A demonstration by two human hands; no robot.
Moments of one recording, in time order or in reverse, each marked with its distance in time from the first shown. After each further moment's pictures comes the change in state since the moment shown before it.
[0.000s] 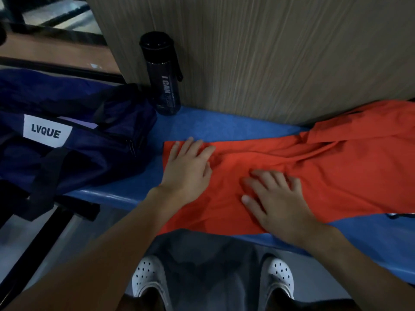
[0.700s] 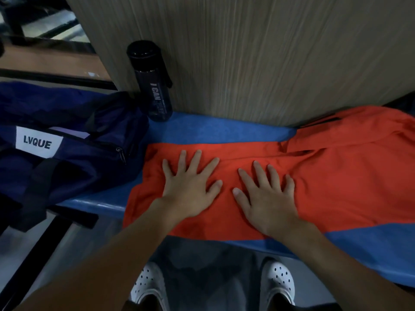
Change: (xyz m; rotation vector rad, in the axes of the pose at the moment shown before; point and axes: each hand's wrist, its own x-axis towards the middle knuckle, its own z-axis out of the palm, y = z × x) left_hand -0.001 0.025 0.016 0.138 -0.265 -0.097; right_hand 0.018 0.000 0.015 0.019 -0.096 0.245
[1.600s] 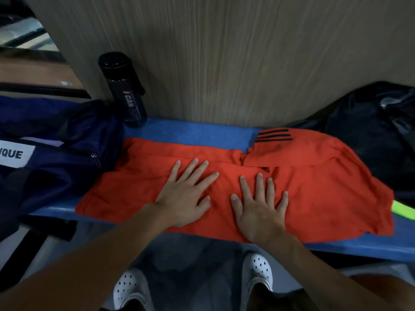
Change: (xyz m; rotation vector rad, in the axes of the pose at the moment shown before) left_hand -0.018 0.032 0.003 0.114 0.067 0.399; right_hand -0.051 0.028 0.012 0.128 0.006 0.267
